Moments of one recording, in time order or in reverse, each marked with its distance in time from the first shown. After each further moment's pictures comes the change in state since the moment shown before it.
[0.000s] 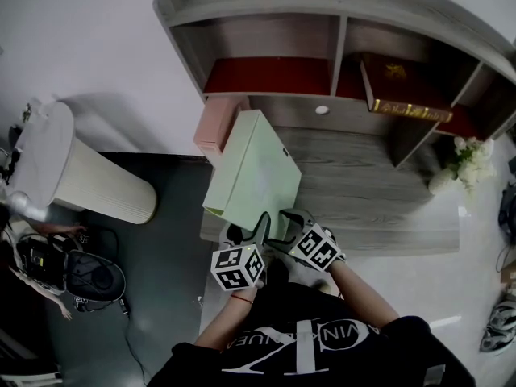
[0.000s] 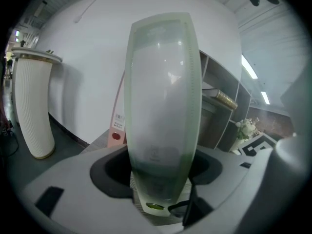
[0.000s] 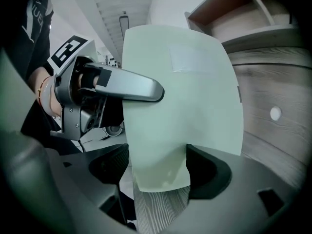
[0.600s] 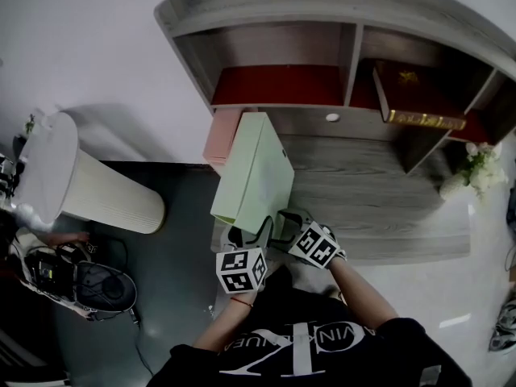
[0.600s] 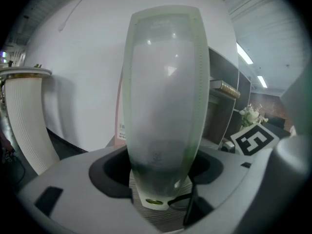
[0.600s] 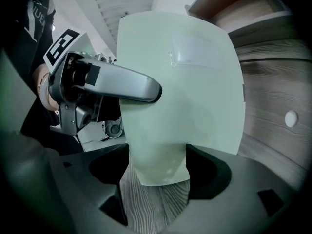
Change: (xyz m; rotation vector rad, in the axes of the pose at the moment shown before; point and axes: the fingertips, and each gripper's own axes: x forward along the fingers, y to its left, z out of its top) left arm 0.018 0.029 0.019 0.143 0.051 0.015; right arm 0.045 -0.019 0.022 -0.019 -0.018 0.036
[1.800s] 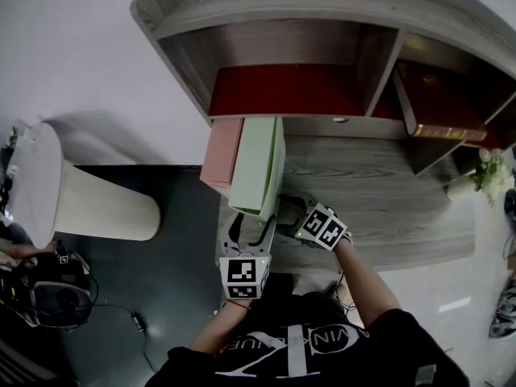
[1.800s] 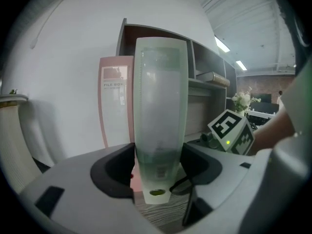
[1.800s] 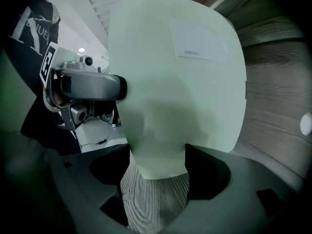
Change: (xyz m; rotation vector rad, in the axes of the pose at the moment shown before) left arm 0.042 0.019 0.035 0.257 -0.049 -0.097; right arm 0.041 -0.076 0.023 0.008 -0.030 0.027
